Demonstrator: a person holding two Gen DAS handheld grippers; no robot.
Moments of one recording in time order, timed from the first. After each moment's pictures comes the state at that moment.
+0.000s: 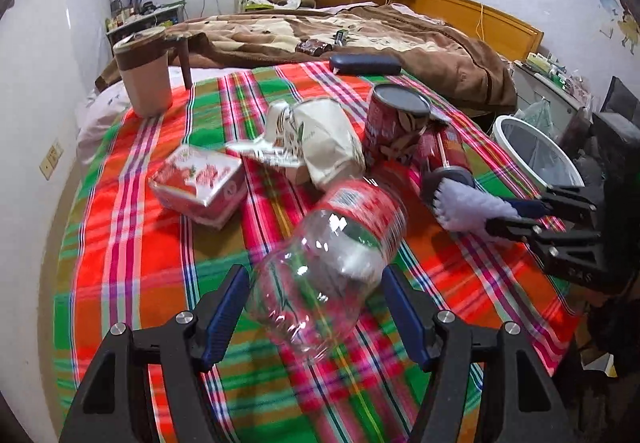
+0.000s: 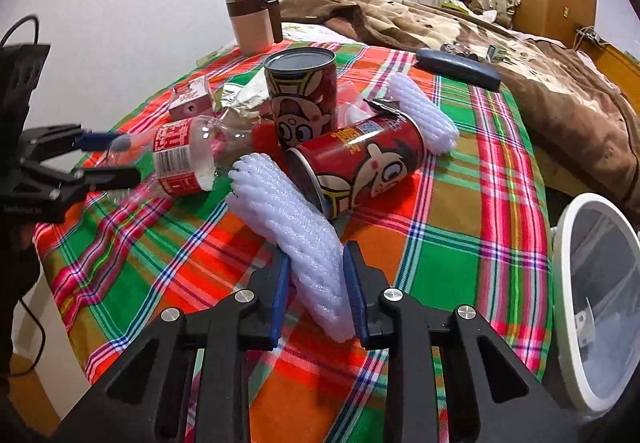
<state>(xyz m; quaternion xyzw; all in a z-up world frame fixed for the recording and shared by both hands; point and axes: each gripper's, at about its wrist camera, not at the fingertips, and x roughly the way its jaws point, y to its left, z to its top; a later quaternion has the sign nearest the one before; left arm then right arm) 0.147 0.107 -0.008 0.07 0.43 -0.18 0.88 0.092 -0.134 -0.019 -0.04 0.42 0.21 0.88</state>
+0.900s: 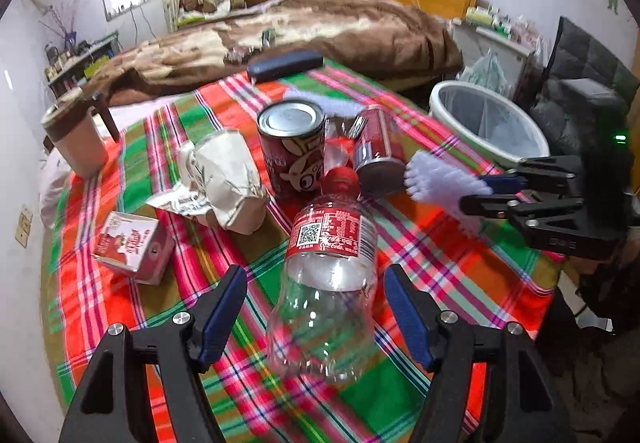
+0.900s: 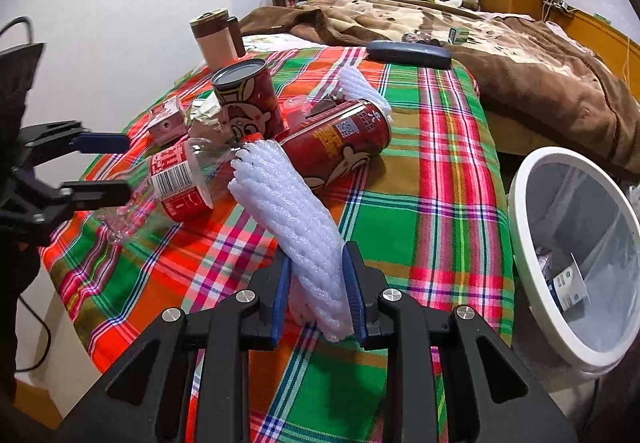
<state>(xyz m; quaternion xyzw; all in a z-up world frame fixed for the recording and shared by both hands) 0.145 0.044 0.007 0.15 0.43 -0.26 0.85 0.087 -0.180 -0.019 0.01 0.42 0.18 0.89</state>
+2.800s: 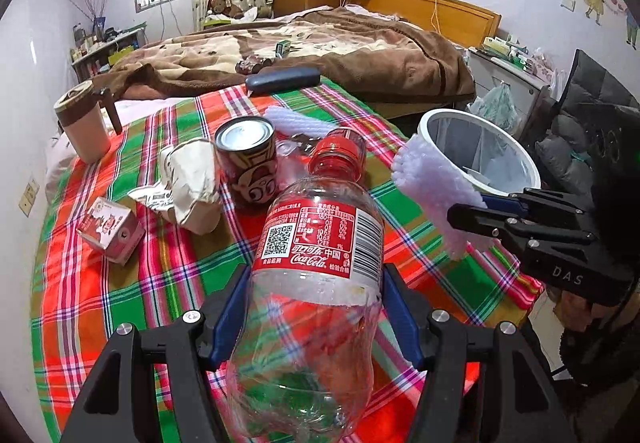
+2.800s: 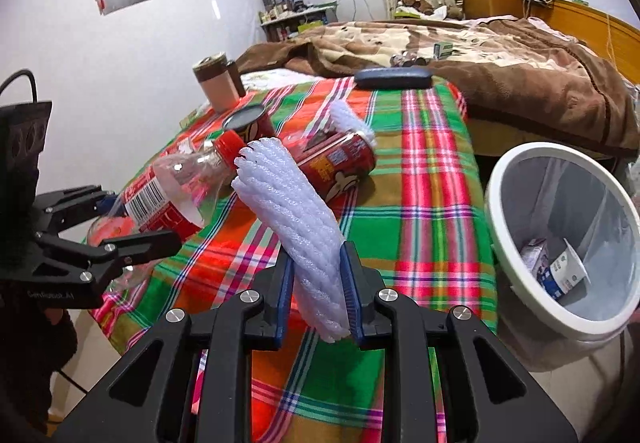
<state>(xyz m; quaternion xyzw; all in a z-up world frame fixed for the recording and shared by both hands) 0.103 0.003 0.020 0.09 0.41 -0.23 0.88 0.061 -0.211 0.001 0.07 0.38 0.18 0.91</state>
